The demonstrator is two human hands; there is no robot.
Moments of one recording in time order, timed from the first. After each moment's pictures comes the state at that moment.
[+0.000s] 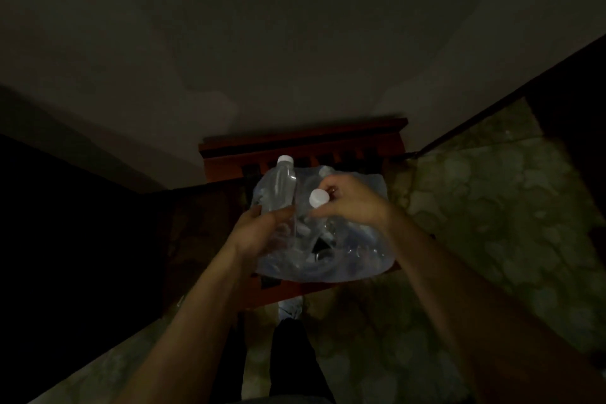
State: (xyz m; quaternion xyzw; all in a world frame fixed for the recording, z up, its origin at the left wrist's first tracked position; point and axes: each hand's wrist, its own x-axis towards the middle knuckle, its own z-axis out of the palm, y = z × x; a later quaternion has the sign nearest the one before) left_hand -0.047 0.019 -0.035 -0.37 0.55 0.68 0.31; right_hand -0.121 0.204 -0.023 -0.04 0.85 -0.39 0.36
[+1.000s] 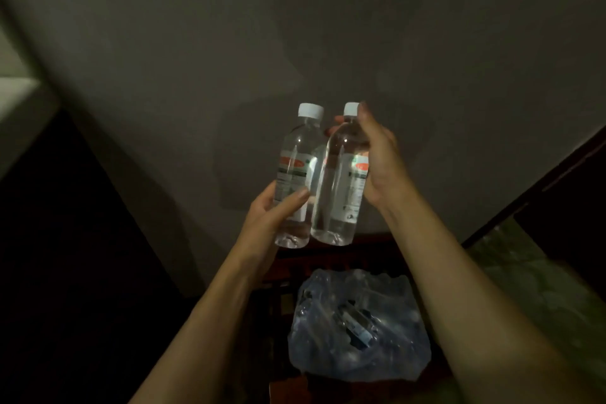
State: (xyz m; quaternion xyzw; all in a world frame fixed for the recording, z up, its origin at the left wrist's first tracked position) left_hand -0.032 -0.112 0.188 -0.02 0.58 0.81 0.02; right_hand -0.128 0.040 0.256 -0.04 0.60 -0.80 0.04
